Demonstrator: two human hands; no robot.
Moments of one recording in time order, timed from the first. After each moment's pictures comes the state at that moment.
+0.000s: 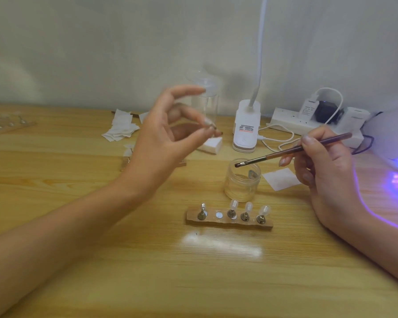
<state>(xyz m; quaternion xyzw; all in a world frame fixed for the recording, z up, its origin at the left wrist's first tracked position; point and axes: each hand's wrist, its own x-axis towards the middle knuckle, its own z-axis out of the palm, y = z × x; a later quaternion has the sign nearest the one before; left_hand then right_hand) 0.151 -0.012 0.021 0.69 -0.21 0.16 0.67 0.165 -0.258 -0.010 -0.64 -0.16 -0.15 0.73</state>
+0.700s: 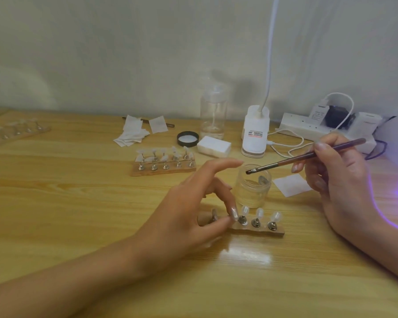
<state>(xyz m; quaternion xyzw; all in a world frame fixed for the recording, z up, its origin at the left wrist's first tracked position) 0.099 -0.014 -0.014 0.83 -0.28 0.11 0.46 0.164 -0.257 -0.009 -0.63 -0.15 -0.15 0.74</state>
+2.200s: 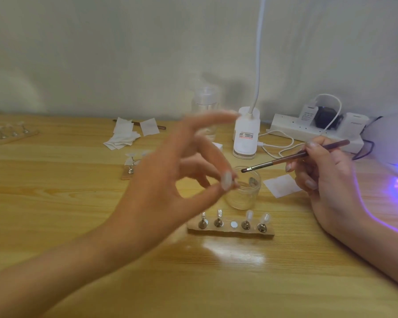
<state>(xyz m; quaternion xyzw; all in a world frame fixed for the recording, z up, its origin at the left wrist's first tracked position) 0.101 -0.018 0.029 0.75 -0.31 0.18 0.55 0.169 -0.262 -0.011 -0.62 -0.11 -0.12 0.77</state>
